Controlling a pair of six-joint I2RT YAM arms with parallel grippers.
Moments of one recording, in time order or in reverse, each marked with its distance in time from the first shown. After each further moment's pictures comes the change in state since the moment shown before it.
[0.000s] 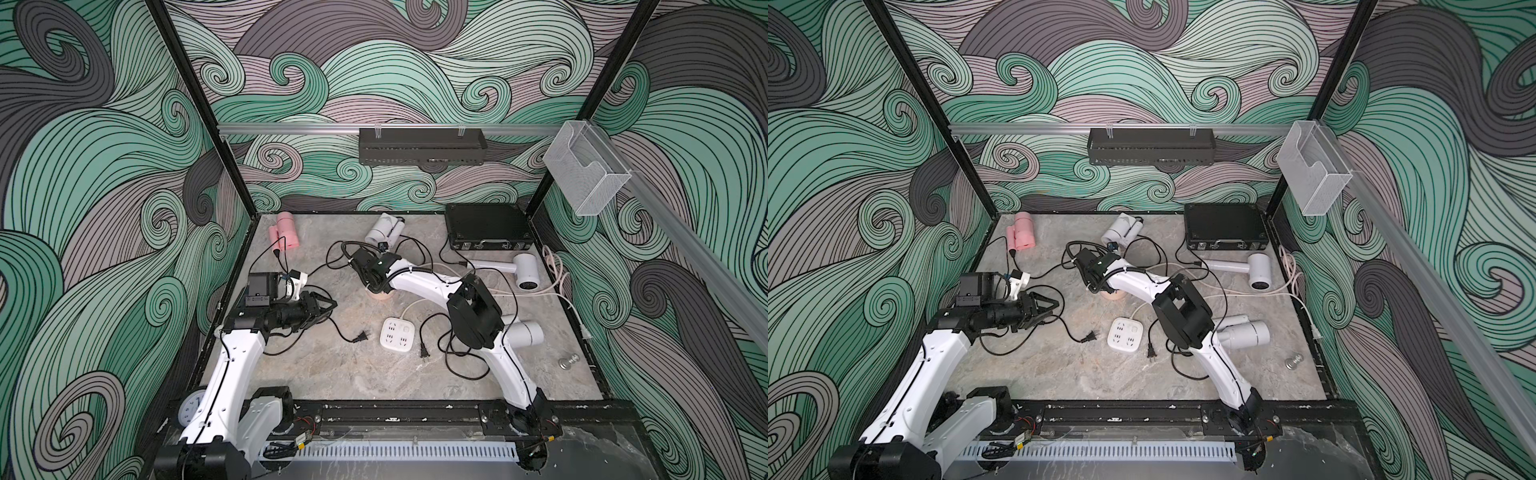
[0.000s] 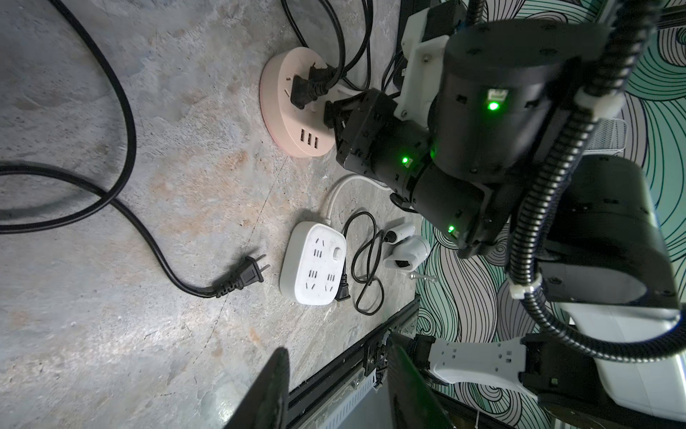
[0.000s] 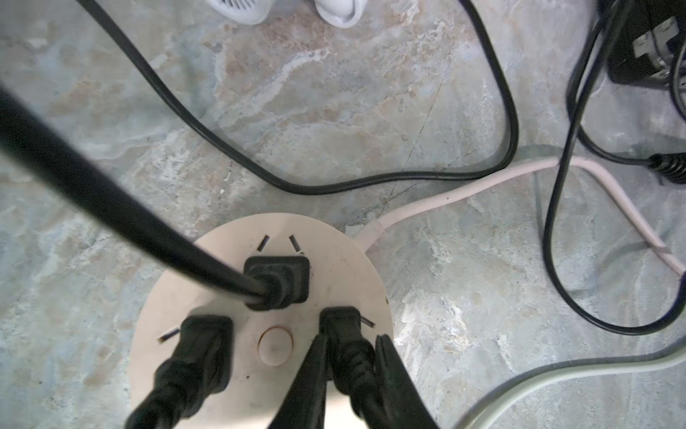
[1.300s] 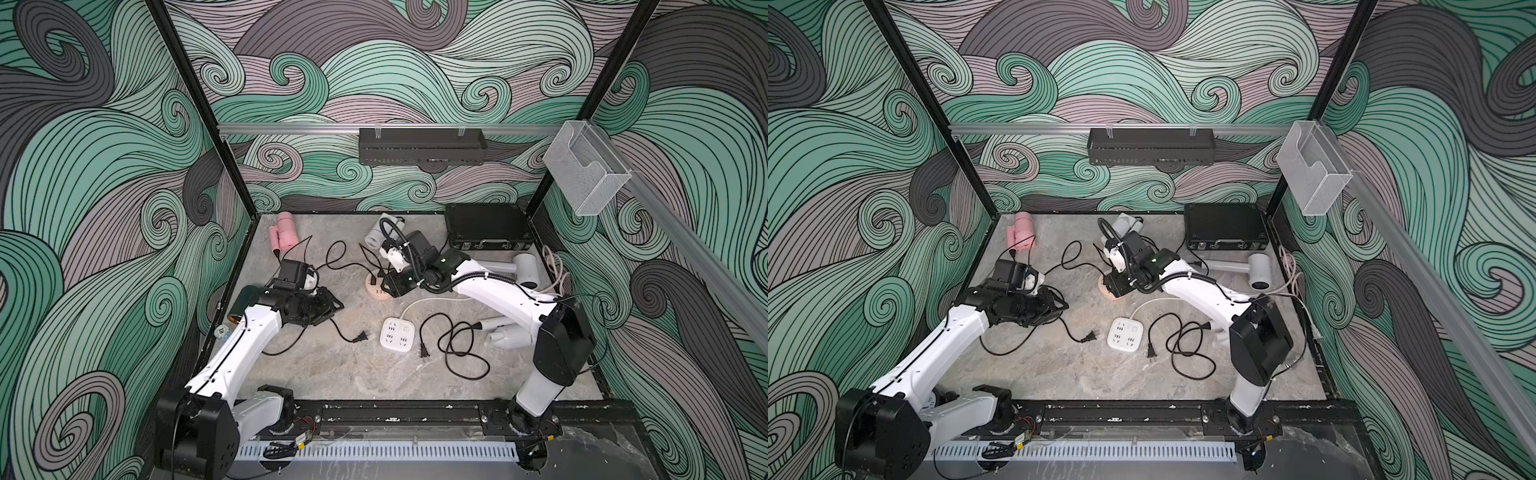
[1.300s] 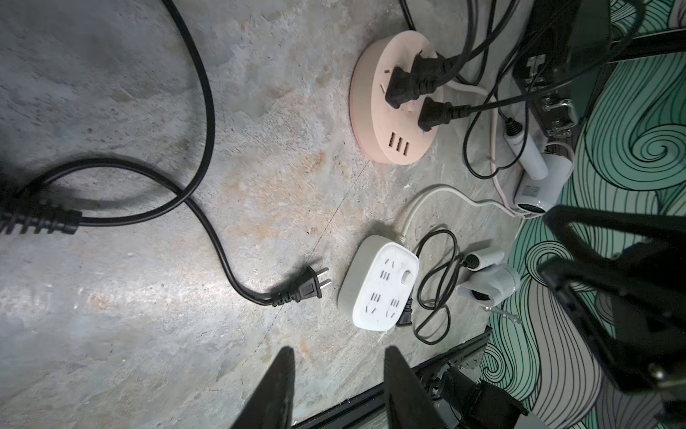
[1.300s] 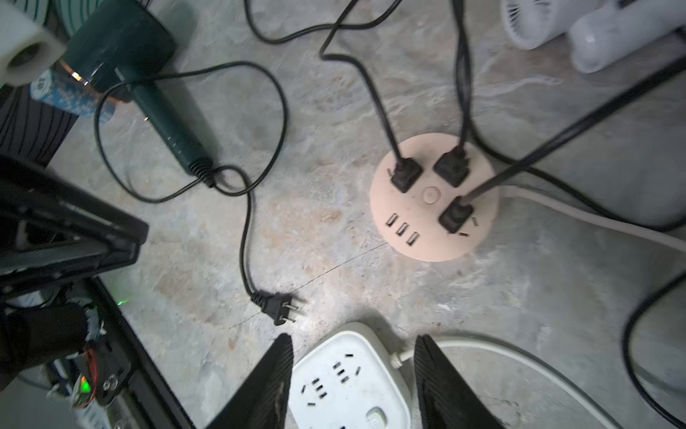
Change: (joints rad) left arm -0.242 0.215 0.100 -0.001 -0.371 -0.142; right arm -0.107 -0.582 -0.495 0.277 -0.766 -0.628
